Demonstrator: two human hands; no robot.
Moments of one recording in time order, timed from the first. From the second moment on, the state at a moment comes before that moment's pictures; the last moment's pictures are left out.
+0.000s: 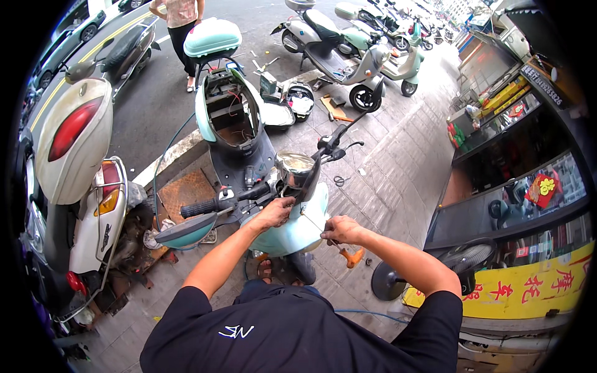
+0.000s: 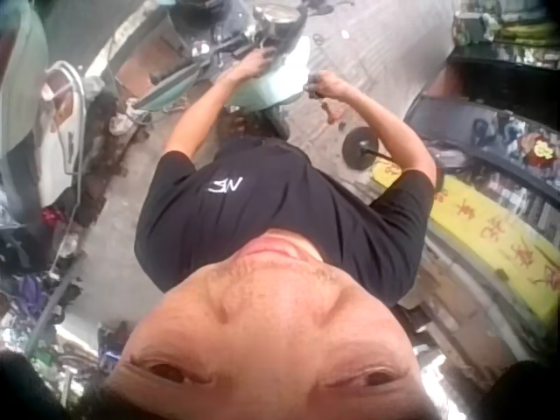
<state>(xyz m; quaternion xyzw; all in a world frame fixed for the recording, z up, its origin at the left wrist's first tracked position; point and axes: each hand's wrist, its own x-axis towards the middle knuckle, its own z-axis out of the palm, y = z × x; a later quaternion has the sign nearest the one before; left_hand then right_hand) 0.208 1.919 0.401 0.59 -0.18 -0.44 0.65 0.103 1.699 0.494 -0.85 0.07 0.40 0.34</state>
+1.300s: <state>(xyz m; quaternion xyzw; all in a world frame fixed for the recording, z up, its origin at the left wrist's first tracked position) 0.205 1.921 0.398 0.58 -0.16 -0.44 0.67 0.100 1.764 0.445 -0.62 0.30 0.14 0.71</state>
